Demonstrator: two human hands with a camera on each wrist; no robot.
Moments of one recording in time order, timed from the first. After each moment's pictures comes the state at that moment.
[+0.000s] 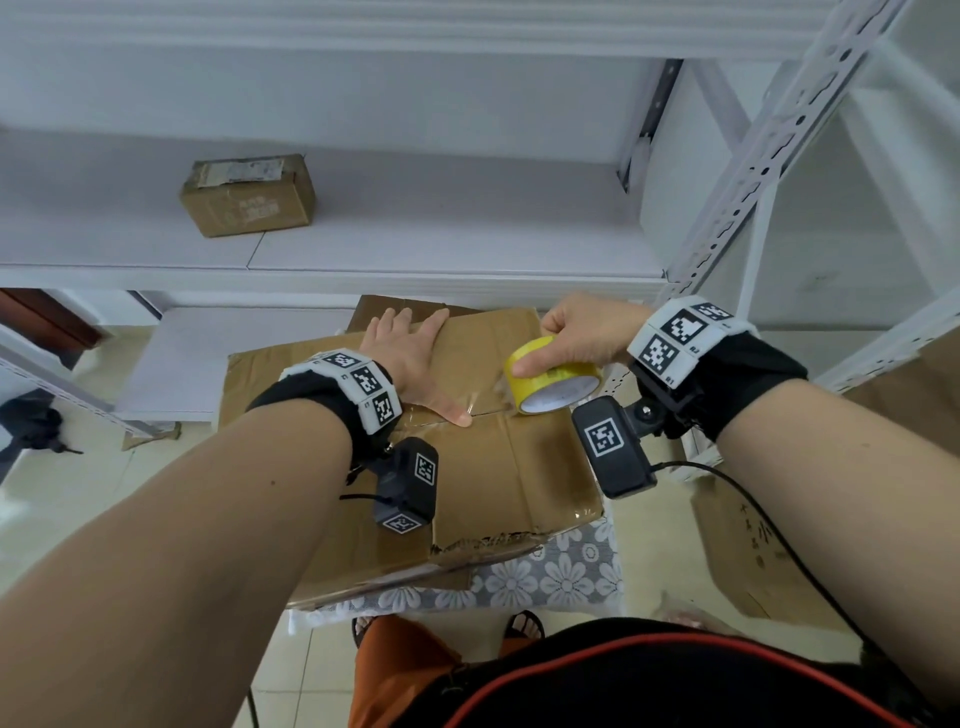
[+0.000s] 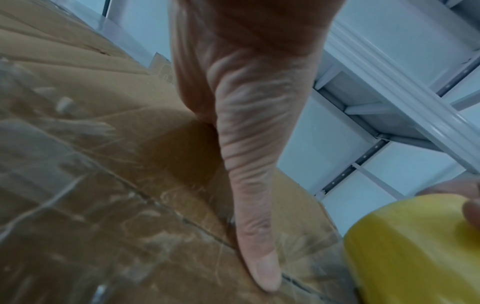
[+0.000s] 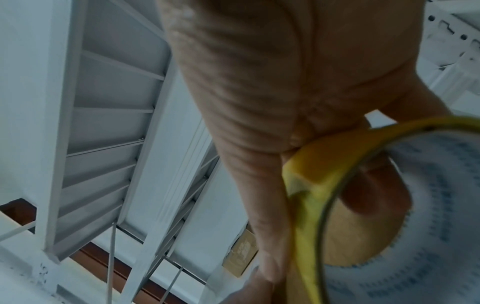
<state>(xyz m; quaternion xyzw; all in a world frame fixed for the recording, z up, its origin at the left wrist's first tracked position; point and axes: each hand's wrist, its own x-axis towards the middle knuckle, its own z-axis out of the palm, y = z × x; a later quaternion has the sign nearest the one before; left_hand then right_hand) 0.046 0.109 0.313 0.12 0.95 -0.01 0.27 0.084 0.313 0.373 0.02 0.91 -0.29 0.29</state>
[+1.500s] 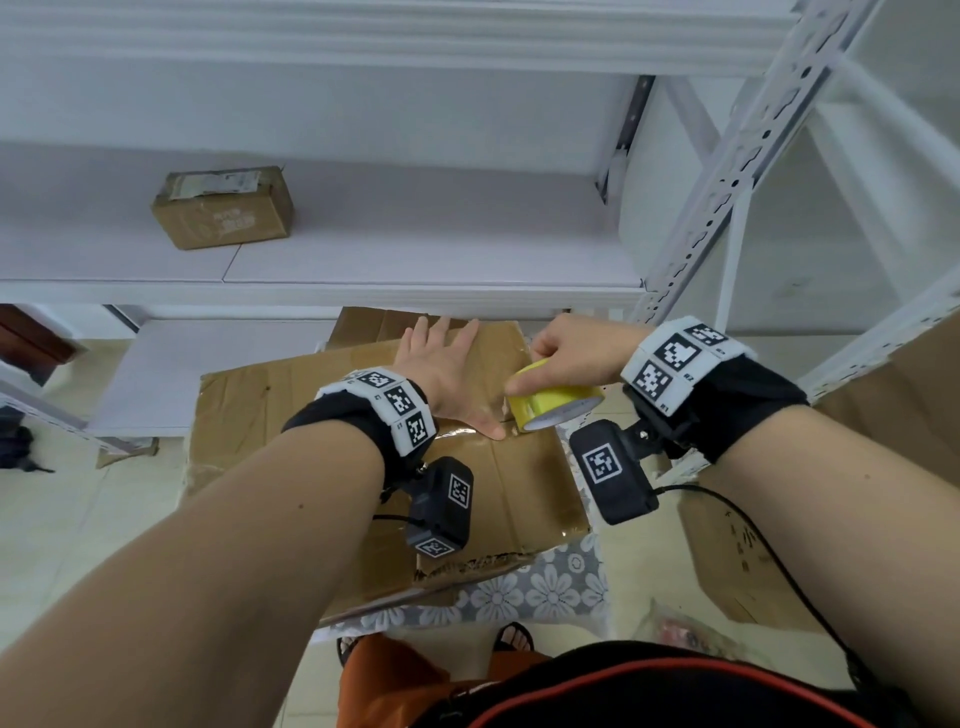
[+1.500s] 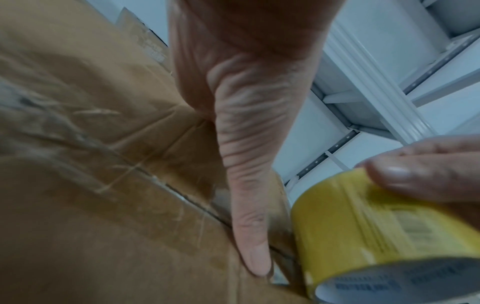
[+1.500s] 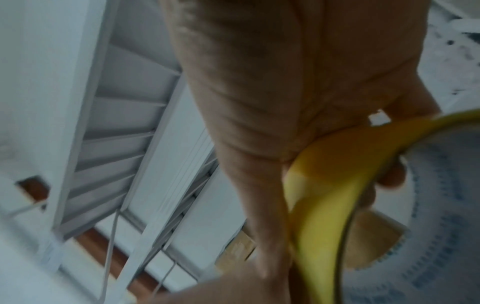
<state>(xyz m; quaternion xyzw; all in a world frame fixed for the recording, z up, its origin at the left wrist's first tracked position) 0.053 0.163 0.308 0.16 0.95 0.00 0.26 0.092 0.327 0.374 -0.03 0.93 -0.22 0.29</state>
